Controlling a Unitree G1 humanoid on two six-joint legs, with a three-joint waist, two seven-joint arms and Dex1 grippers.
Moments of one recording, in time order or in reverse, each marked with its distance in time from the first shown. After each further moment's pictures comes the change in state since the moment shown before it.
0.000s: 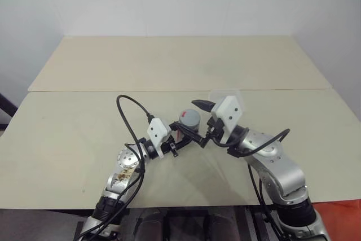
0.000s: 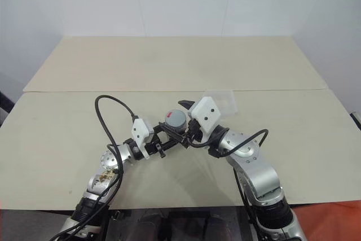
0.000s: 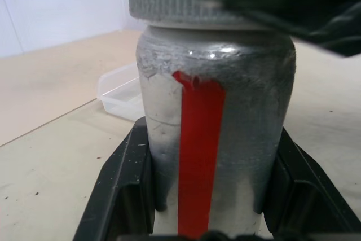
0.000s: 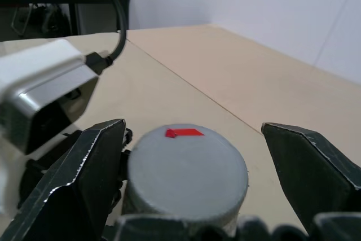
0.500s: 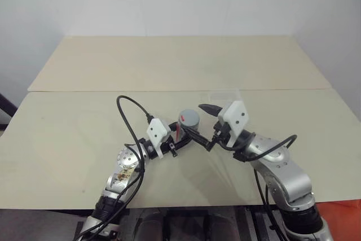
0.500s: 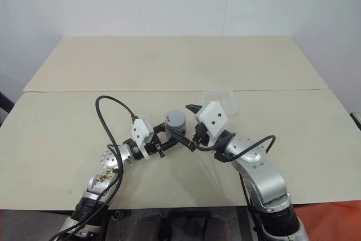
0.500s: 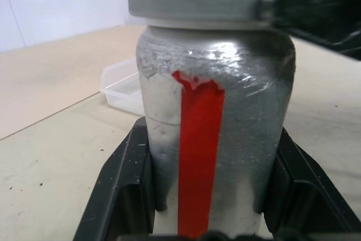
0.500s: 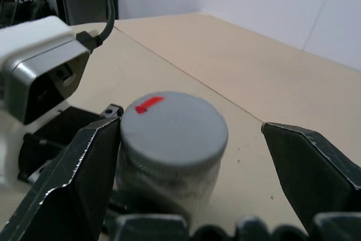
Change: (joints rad) left arm -0.006 0.003 0.000 0.018 0.003 -0.007 0.002; right arm 0.087 -0.052 -0.049 -0.054 0.019 -0.001 0.011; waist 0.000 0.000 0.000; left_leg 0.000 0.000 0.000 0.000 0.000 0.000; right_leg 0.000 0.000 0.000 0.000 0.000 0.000
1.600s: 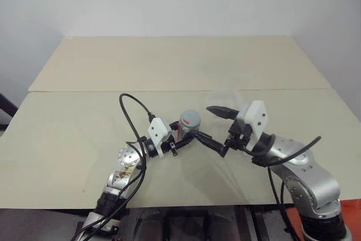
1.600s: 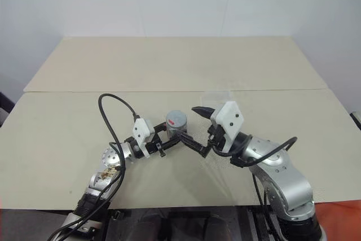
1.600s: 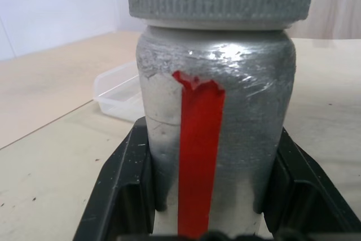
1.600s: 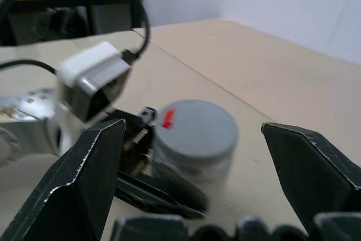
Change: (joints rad) left arm -0.029 0.001 -0.003 0.065 0.000 -0.055 -0.042; right arm 0.000 -0.072 -0.088 -0.097 0.193 0.113 0.066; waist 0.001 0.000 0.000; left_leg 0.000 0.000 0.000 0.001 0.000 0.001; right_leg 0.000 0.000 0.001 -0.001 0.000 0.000
